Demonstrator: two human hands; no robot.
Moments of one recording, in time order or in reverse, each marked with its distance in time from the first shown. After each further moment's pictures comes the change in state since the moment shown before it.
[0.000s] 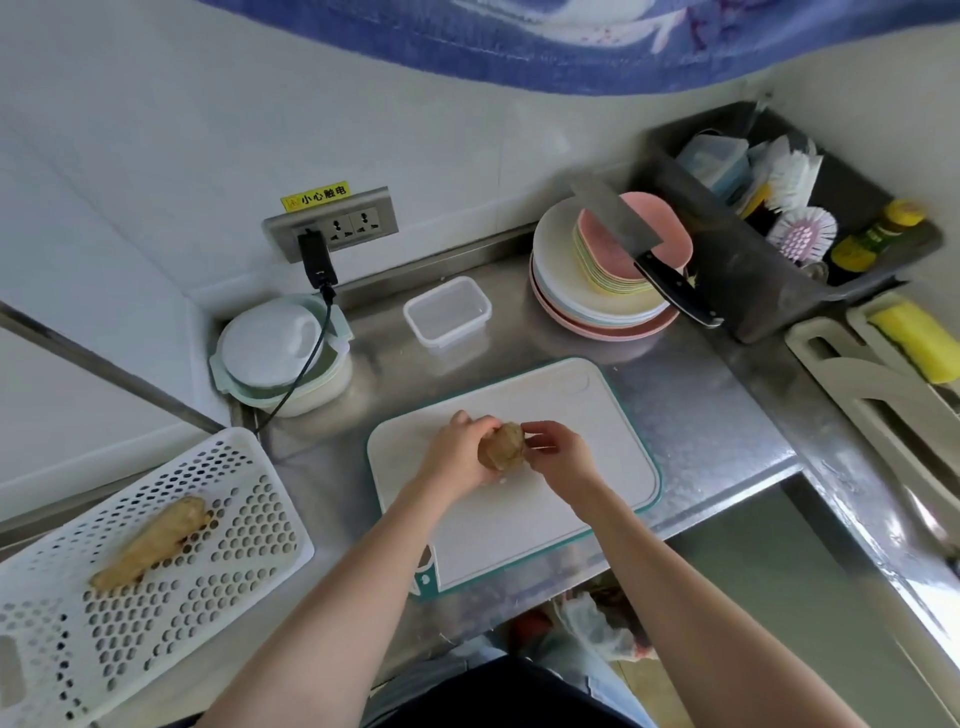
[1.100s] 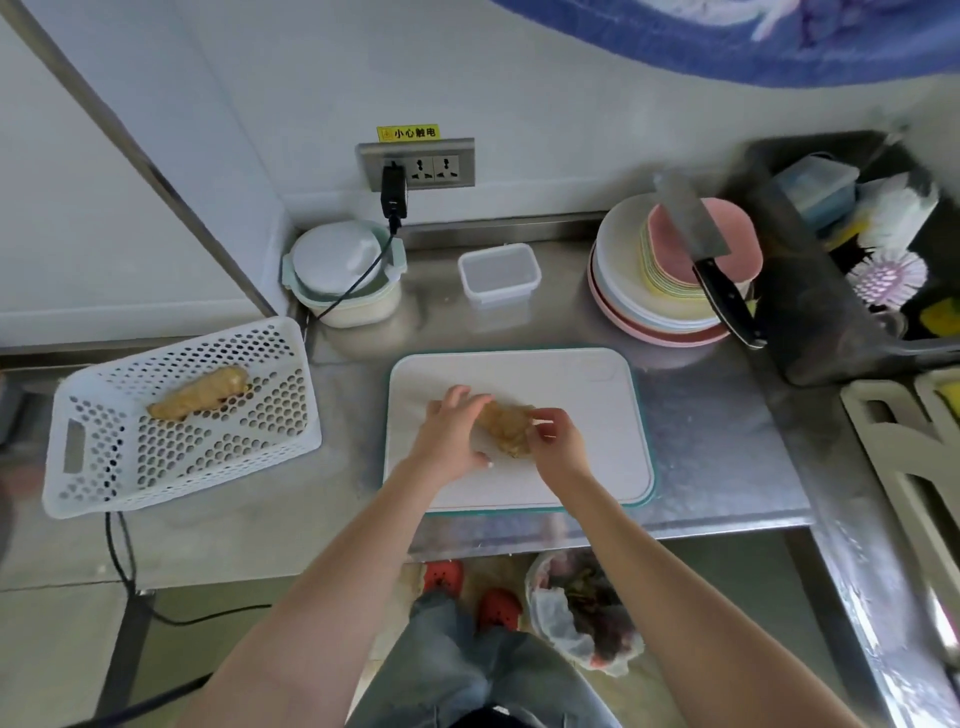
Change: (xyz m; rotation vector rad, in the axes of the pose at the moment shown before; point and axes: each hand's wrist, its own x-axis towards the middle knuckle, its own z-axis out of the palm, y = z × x) left_hand -0.050 0.009 0.035 0.026 0.172 -0.264; right_hand -0.015 0.016 -0.007 -0.168 -0.100 -0.071
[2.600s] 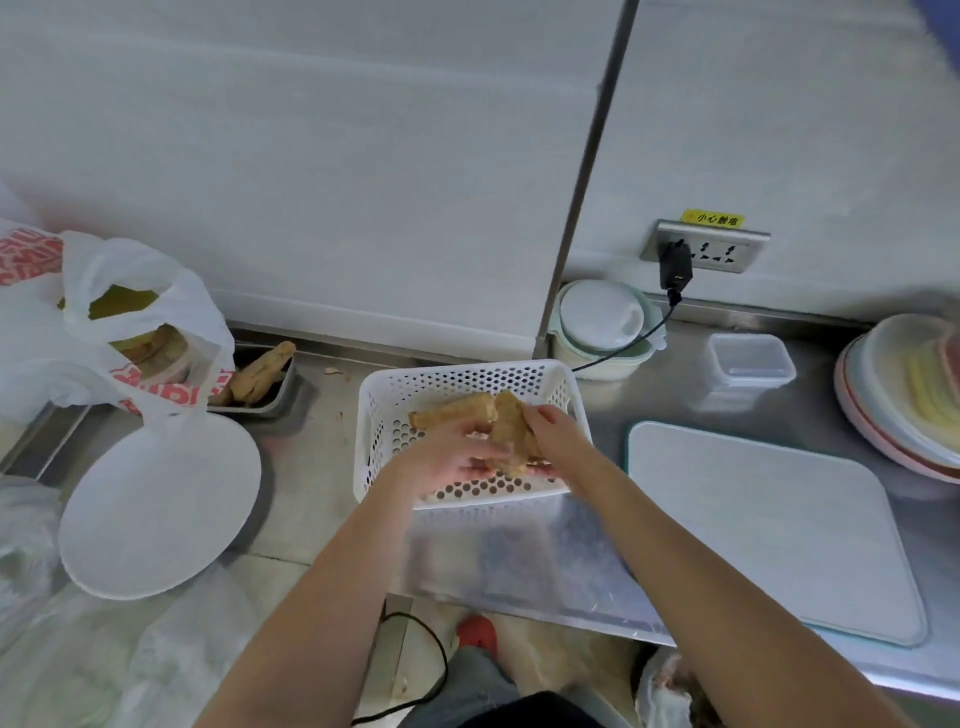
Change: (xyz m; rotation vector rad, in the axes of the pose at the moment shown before) left_hand -0.102 -0.258 -0.174 -1.212 -0.169 -0.311; right_hand -0.055 -0.185 0.274 -0.050 -0.397 0.053
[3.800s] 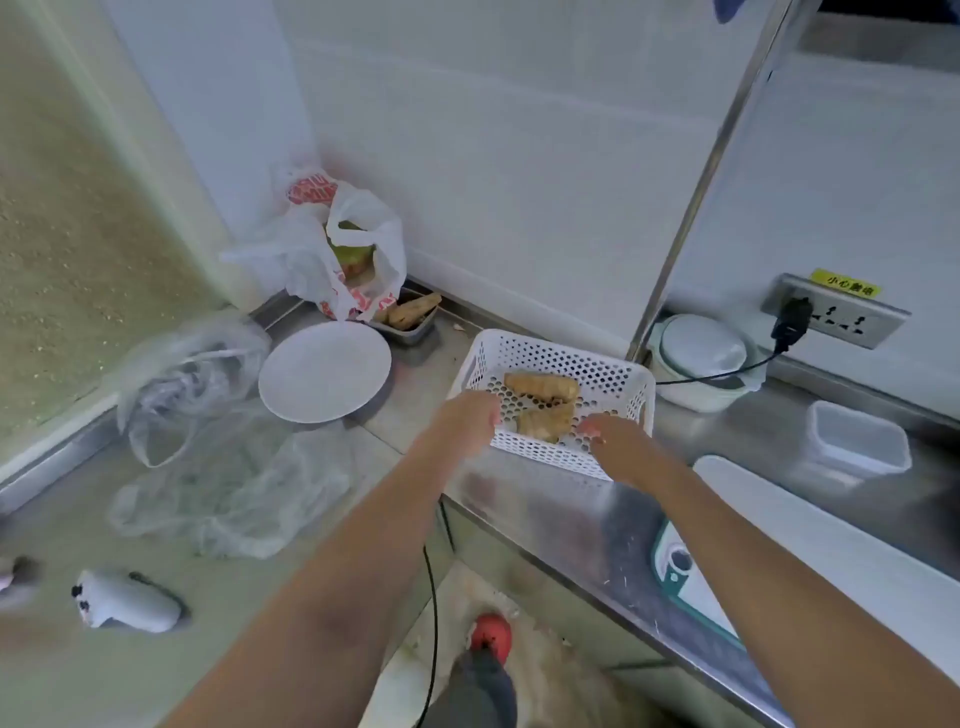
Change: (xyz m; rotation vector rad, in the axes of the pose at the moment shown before) left_hand -0.096 -0.044 0.028 0.964 0.744 0.113; right_hand -0.046 0.022 -0.036 -0.939 -0.238 -0.574
